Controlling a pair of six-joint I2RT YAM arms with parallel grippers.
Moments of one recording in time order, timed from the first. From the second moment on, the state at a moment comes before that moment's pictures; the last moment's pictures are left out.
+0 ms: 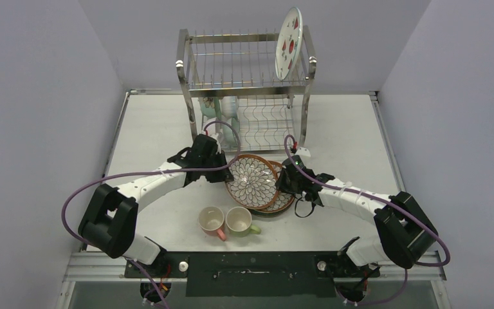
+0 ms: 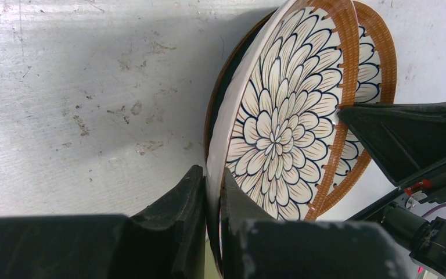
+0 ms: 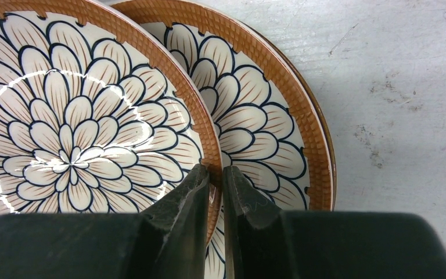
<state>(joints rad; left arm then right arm) -0.55 1.48 0.89 -0.29 0.19 -0.67 0.68 1.39 0.68 -0.16 0.18 0.75</state>
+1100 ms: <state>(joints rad) -0.46 1.32 0.79 -0.07 0.41 -0.82 0.65 0.94 0.68 -0.32 0.14 0.76</state>
